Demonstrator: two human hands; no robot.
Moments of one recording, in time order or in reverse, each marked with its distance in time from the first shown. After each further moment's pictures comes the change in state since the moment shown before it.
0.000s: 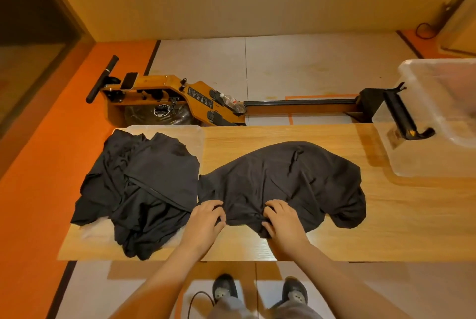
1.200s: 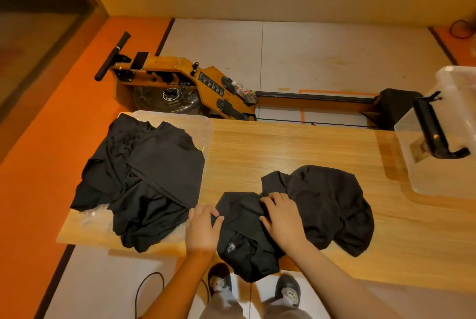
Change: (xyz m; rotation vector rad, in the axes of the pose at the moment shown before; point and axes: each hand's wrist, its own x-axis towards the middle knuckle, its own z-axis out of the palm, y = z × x) left_hand -0.004 0.017 0.020 -0.255 0.185 -0.508; right_hand 0.033 0.002 0.001 -0.122 -0.021 0.011
